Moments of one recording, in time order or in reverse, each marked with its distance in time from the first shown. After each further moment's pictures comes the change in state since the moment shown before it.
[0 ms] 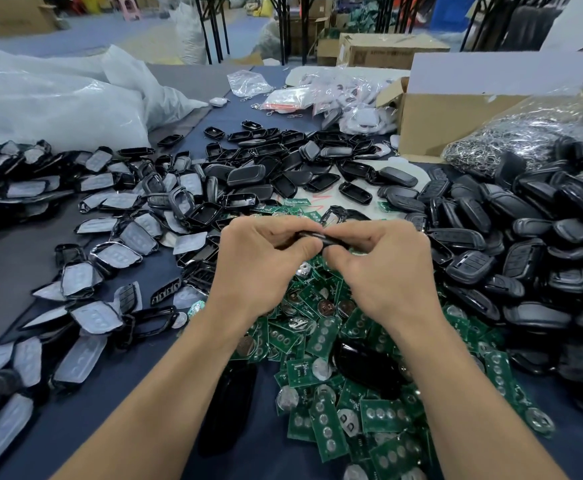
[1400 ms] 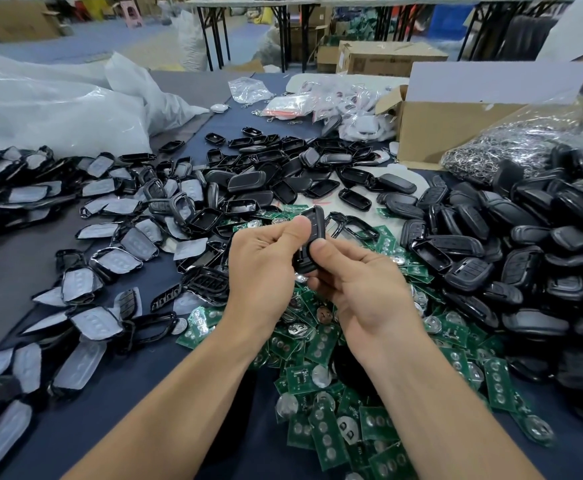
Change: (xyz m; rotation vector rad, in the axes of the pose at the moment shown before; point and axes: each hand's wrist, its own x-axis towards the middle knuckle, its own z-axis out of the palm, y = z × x) left_hand -0.004 0.000 0.019 -0.224 0.150 -0.147; right_hand -0.012 -0.012 0.025 0.944 -0.074 0.573
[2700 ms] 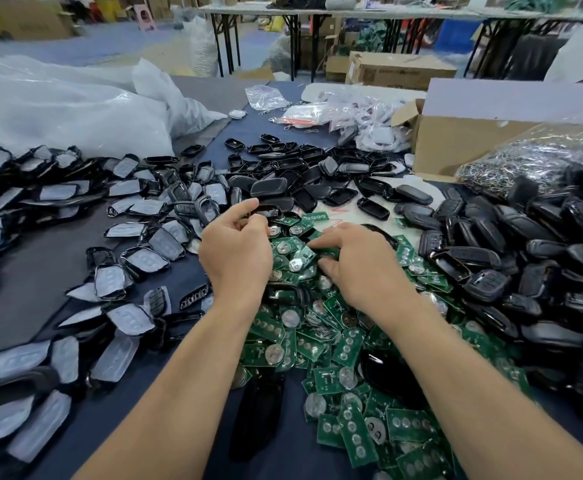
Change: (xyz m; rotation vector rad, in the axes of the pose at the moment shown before) left_hand 0.040 -0.006 -0.042 0.233 0.496 -0.186; right_hand 0.051 -0.007 0.004 -1.531 -0.099 -0.538
